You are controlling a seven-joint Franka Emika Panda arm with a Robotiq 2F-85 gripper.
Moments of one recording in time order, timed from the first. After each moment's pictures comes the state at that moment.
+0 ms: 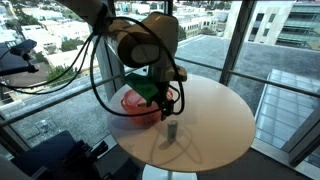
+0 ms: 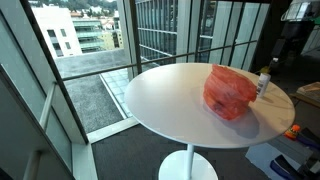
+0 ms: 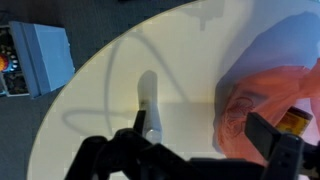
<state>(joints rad) -0.17 -0.03 -0.11 -2.43 0.06 2.32 -0.17</state>
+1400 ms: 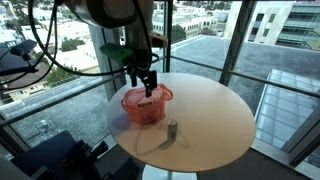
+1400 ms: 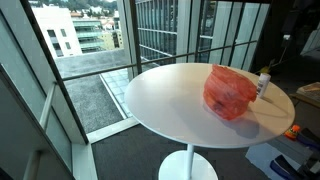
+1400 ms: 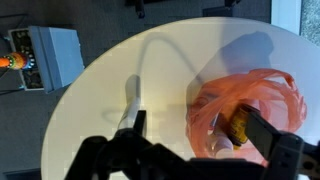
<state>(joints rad) -0.10 -0.28 -0.06 -2.44 -0.03 2.11 0.01</state>
